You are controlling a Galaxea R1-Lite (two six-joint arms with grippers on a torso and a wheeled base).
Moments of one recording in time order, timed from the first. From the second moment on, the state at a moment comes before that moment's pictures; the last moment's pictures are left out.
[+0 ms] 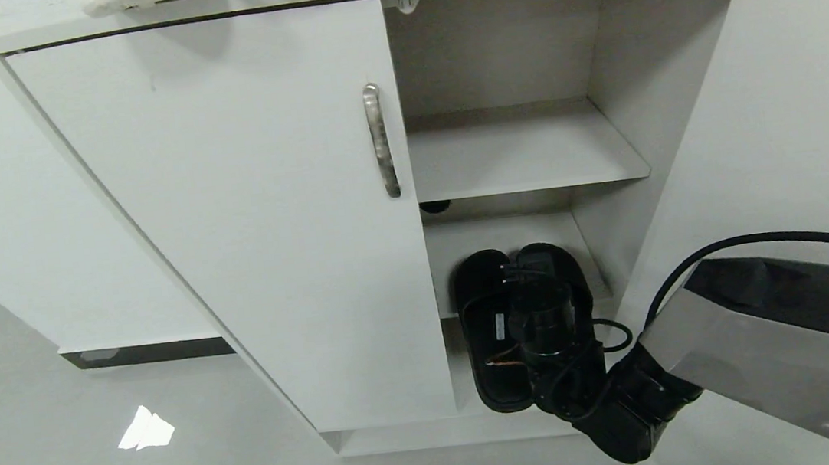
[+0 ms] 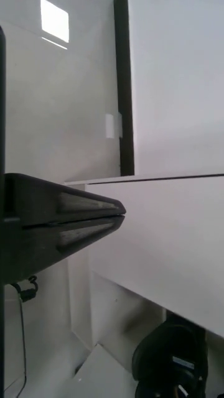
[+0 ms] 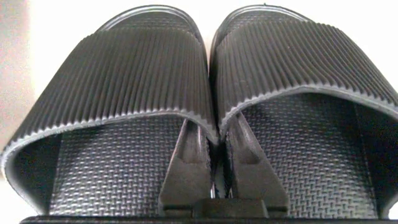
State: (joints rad) left arm 0.00 0.00 0.00 0.00 -0.03 0.00; right arm 0.76 2.35 -1.12 -1.08 -0.76 0.15
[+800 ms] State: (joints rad) left arm 0.00 0.00 0.00 0.00 -0.03 0.00; right arm 0.71 2.46 -1.40 -0.93 -0.70 0.13
